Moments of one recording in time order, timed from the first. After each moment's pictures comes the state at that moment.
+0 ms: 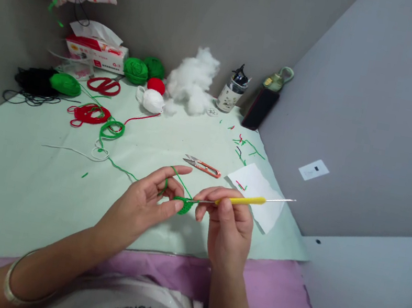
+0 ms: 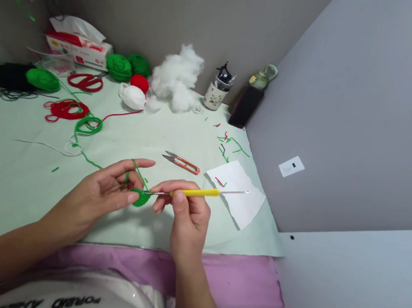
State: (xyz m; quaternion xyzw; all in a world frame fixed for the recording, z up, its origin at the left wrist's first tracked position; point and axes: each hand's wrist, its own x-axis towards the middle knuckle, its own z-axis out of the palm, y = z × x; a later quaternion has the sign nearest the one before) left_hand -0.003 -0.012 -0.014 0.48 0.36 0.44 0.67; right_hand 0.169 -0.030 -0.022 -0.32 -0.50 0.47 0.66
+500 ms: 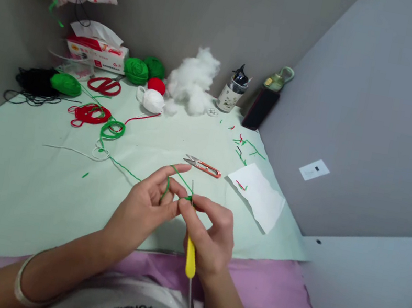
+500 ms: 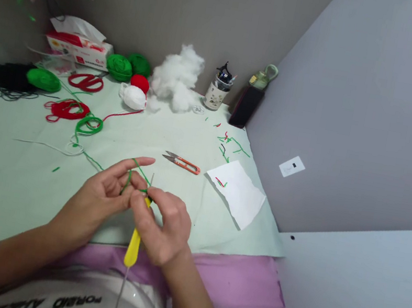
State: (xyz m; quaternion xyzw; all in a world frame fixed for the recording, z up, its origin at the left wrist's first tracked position) left_hand 0.008 -0.017 -0.011 0.42 0.38 0.46 0.68; right_hand 0.166 -0.045 -0.035 -0.42 -0.76 -0.08 0.49
